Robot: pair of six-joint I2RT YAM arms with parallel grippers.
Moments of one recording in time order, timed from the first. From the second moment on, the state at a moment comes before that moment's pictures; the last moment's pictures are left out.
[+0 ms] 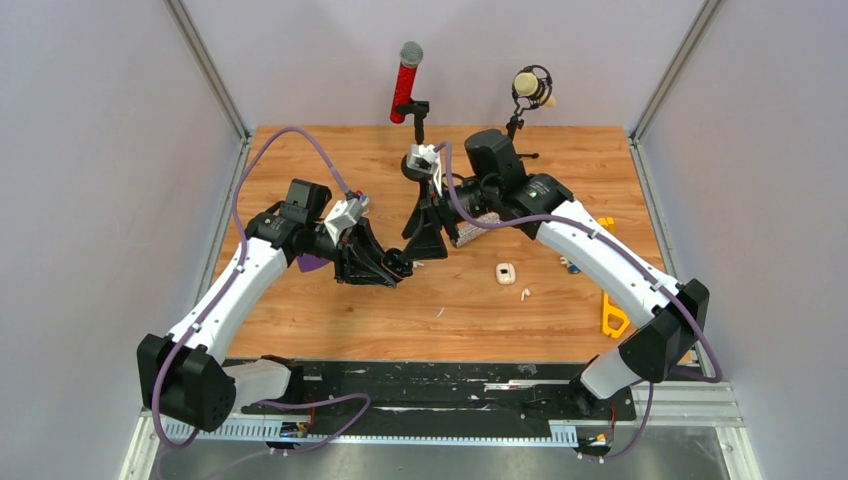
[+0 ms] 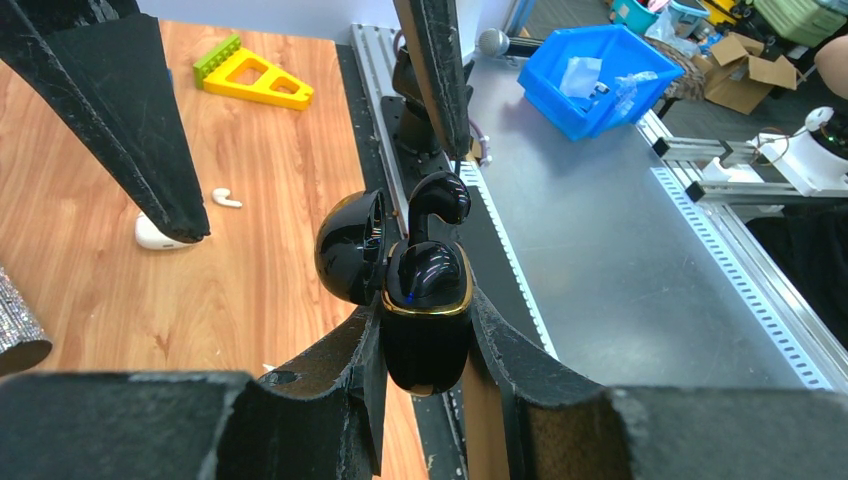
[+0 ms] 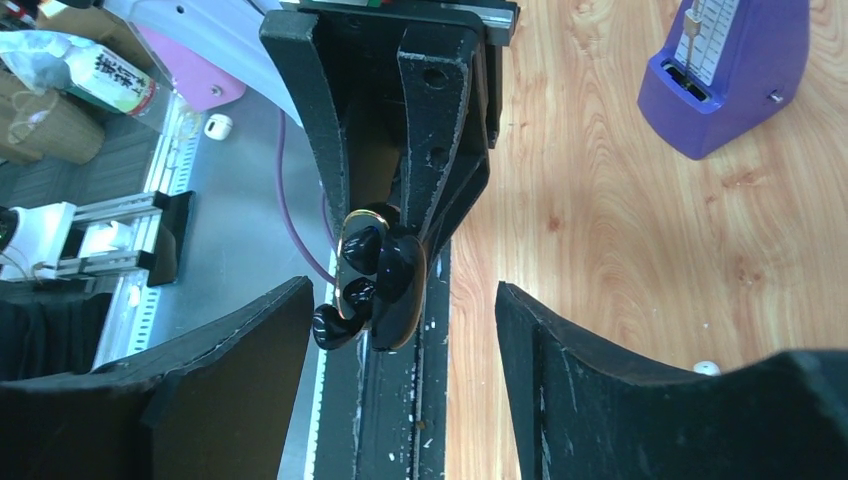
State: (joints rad) left arm -0.31 1.21 1.05 -0.82 1.53 0.72; right arm 0.72 1.54 1.57 -0.55 -0.97 0.00
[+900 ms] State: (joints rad) left arm -0.31 1.21 1.05 -0.80 1.54 0.70; right arm 0.77 1.40 1.44 -0.61 -0.74 -0.18
